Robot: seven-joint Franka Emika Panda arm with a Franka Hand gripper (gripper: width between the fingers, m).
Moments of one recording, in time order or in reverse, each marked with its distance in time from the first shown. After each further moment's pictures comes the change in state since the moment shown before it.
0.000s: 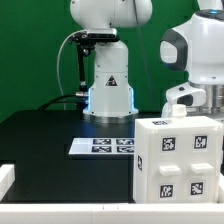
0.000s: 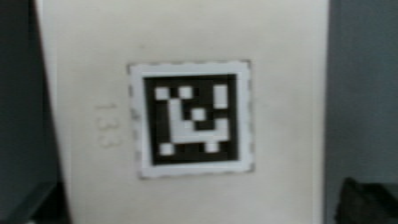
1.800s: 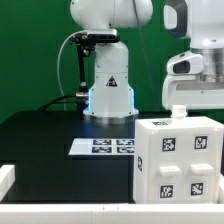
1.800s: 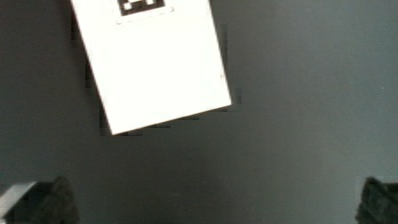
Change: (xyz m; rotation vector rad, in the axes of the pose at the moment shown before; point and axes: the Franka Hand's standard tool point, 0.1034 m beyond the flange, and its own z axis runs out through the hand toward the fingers) arm 0.038 0.001 -0.074 0.047 -0.012 0.269
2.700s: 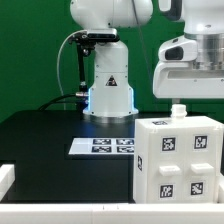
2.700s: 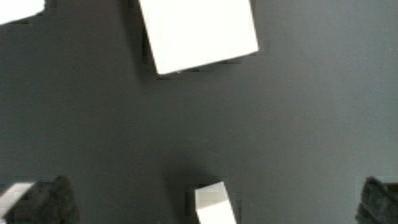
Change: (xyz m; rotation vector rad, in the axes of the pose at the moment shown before) arm 0.027 0.014 -0.034 -0.034 -0.047 -0.004
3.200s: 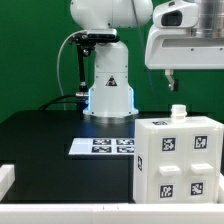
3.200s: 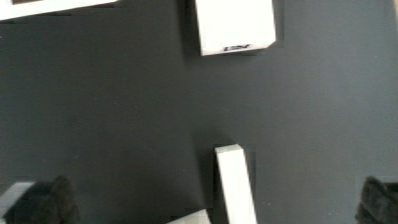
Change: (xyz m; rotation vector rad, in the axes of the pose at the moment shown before) arm 0.020 0.010 -0.060 -0.048 -0.085 -0.082
